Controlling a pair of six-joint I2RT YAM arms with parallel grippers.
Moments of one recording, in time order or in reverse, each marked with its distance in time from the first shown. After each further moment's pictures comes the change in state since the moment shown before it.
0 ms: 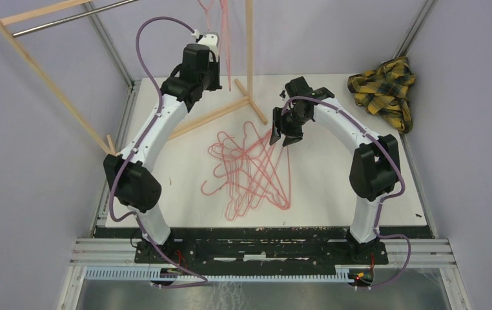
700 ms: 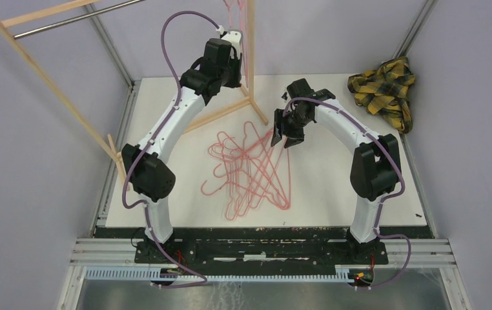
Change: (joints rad) left arm -0.099 0.188 0.262 -0.089 0.041 -0.002; right arm -0.013 -0.002 -0.034 0.015 -0.008 0.004
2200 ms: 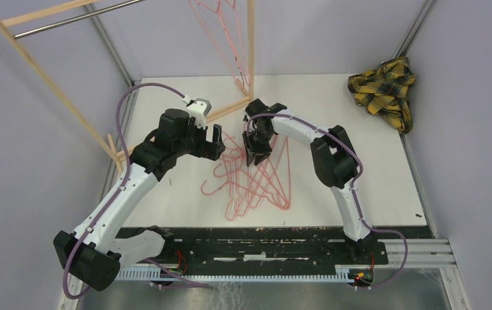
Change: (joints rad) left arm 0.030 -0.826 -0.959 0.007 0.204 0.000; right arm 0.220 0.335 0.196 0.015 -0.001 -0.031
